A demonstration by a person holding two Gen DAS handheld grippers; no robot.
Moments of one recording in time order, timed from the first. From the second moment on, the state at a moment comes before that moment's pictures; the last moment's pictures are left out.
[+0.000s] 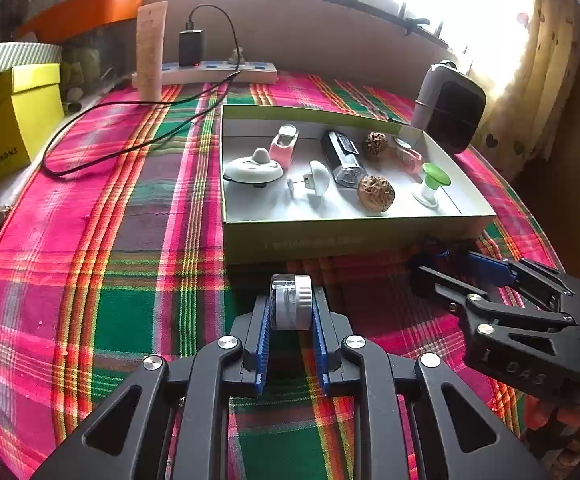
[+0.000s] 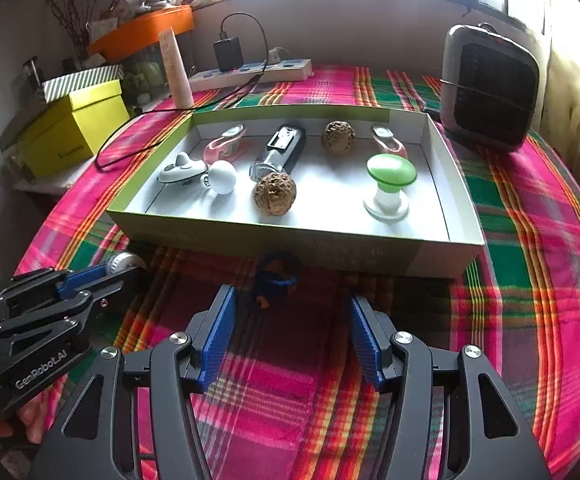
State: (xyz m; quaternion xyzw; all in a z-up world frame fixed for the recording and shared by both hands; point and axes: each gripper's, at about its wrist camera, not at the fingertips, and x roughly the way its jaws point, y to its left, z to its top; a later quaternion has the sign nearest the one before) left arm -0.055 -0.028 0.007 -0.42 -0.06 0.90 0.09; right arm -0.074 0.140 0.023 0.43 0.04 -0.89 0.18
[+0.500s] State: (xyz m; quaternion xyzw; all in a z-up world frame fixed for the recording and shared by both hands) left arm -0.058 -0.027 0.006 -0.42 -0.06 0.90 0.09; right arm -0.077 0.139 0.022 0.43 0.05 -0.89 0.14
